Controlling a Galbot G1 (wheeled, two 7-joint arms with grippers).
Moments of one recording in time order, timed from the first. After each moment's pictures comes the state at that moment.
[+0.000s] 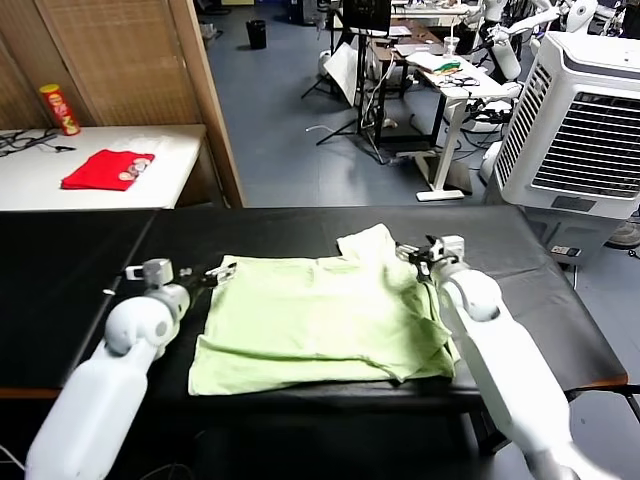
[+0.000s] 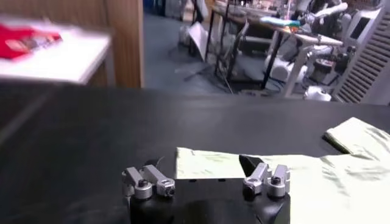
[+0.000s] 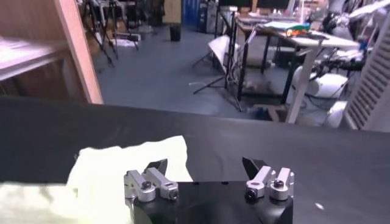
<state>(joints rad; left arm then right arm) 0.84 -1.04 -0.34 -1.62 -0.80 0.66 -0.18 -0.51 1.25 0.18 1.21 0.44 -0.55 0.04</state>
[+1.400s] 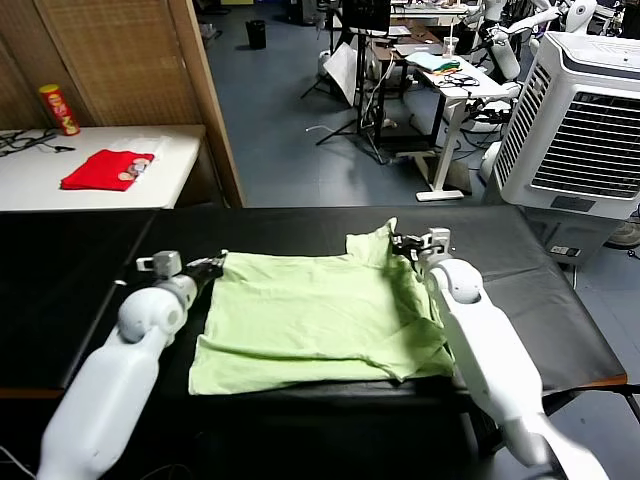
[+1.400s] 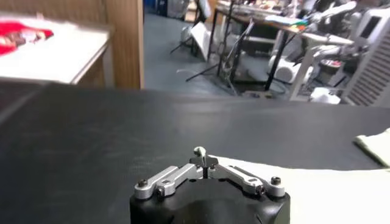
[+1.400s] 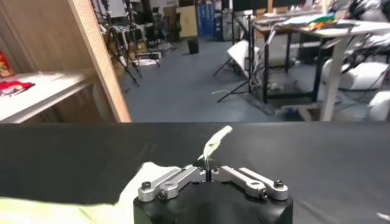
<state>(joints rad) 0.87 -1.02 -0.35 -1.66 -0.75 0.59 -0.14 -0.70 1.18 0.26 1.47 0.52 -0.50 0.02</state>
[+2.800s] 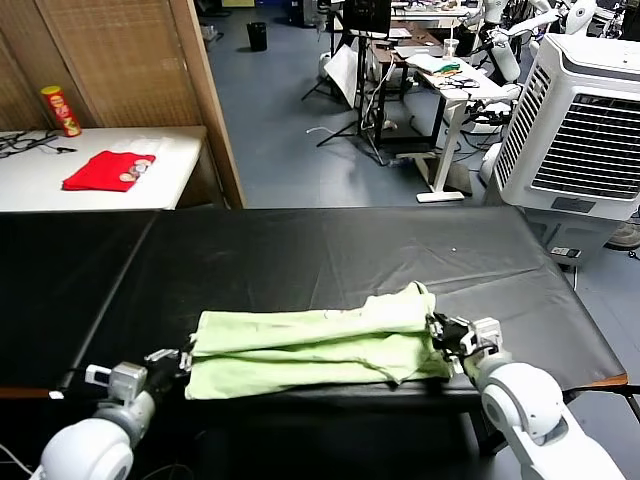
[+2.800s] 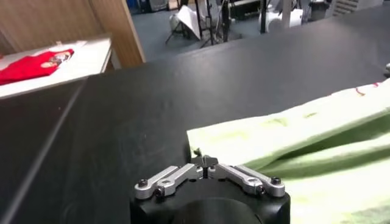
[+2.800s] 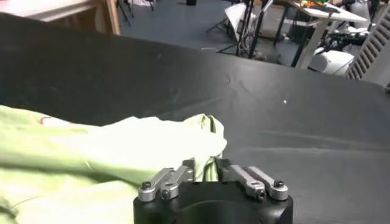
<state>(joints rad) 1.58 -0.94 -0.60 -2.20 -0.48 0.62 -0.13 -1.25 1.00 0.46 2.07 0.50 -0.74 0.10</state>
